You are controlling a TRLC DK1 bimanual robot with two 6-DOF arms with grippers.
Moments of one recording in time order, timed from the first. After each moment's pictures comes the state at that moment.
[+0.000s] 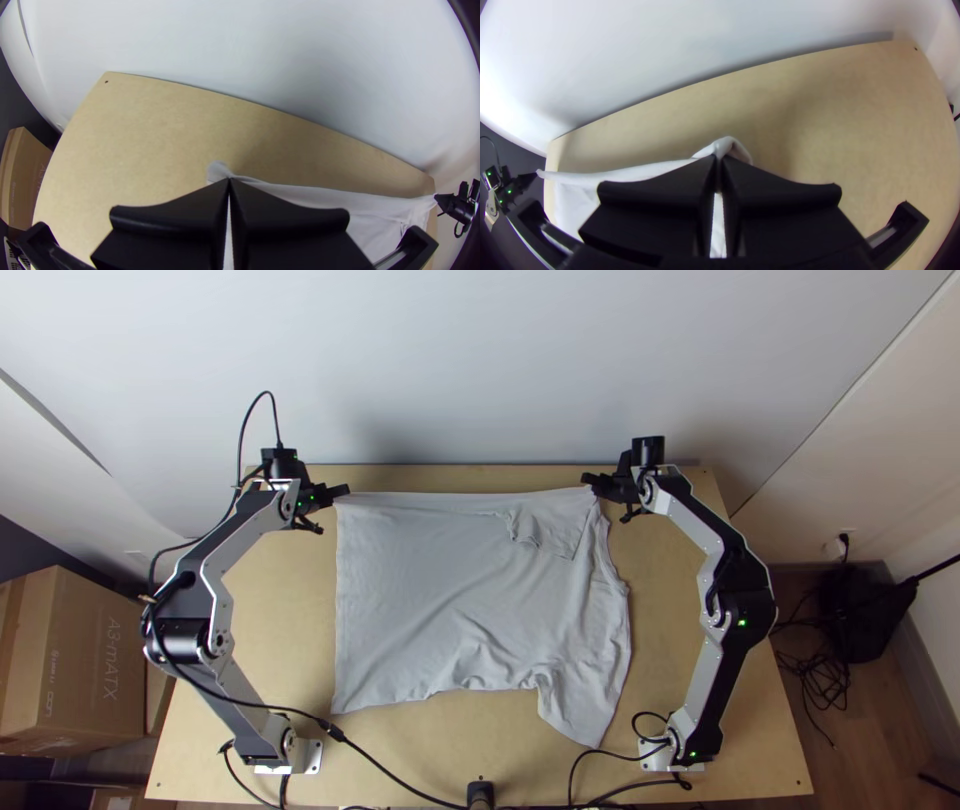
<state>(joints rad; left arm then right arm) 0.03 1.86 1.44 -0.29 -0.03 -0.25 0.10 2.08 1.64 -0.35 -0.20 0.36</state>
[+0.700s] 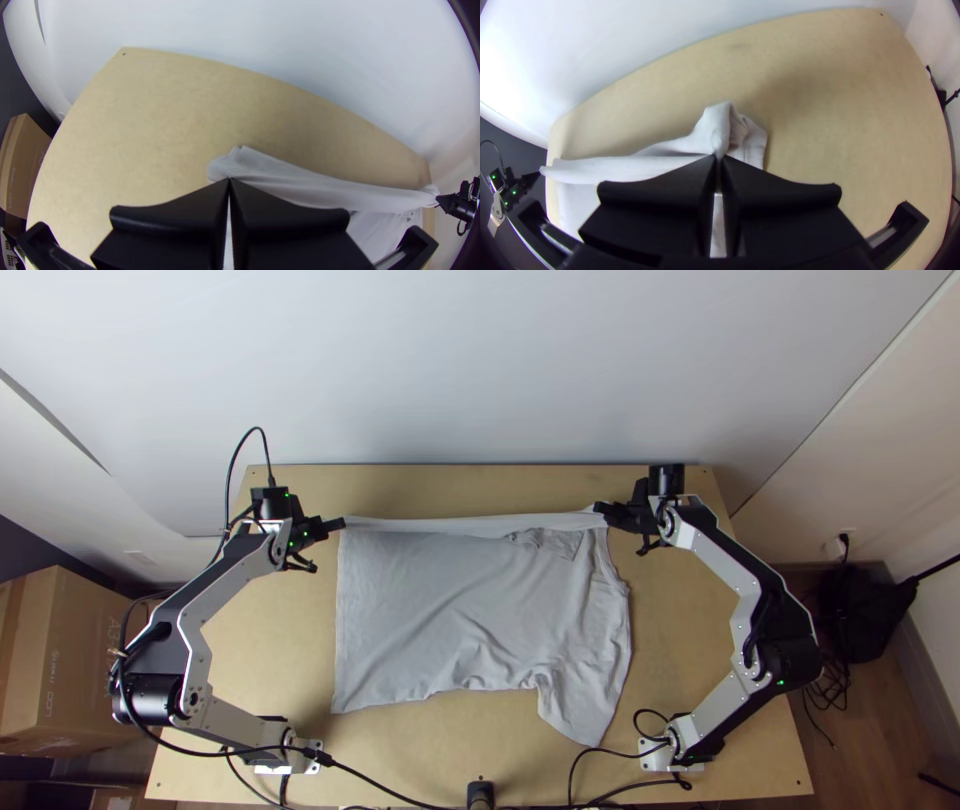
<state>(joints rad) 0.03 1.60 1.08 -0.19 0.00 -0.26 0.09 1.78 1.27 -0.35 -0.20 0.35</state>
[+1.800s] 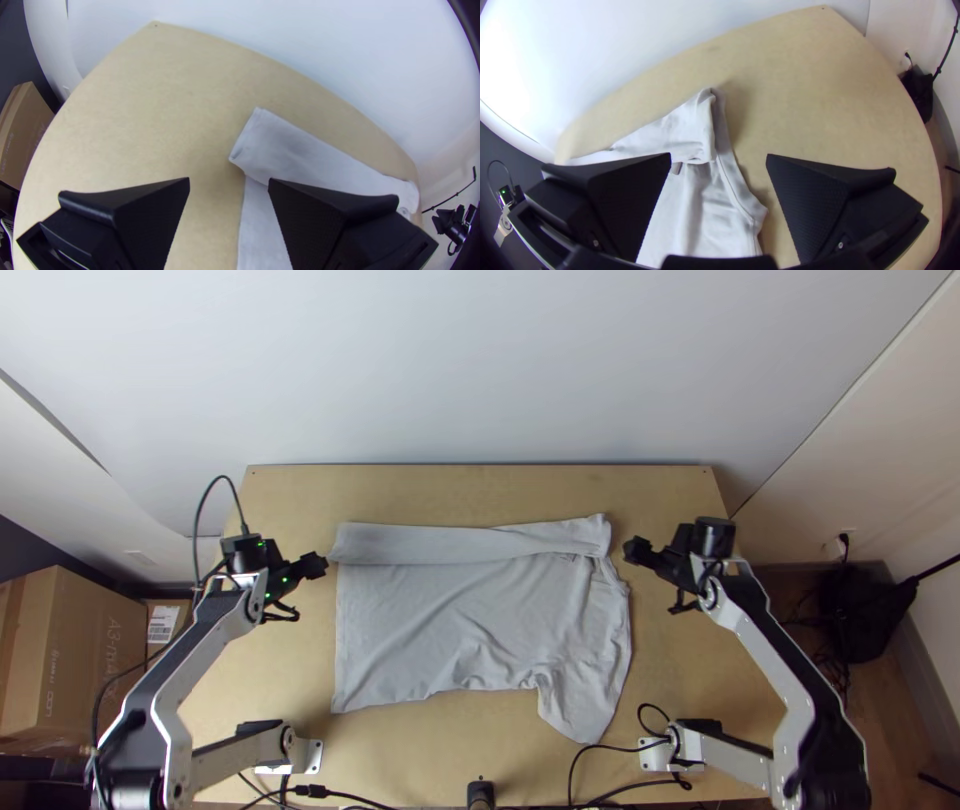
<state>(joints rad) 0.12 1.22 0.74 -0.21 0.10 -0.29 0.01 1.23 0.82 -0.31 -0.20 0.39</state>
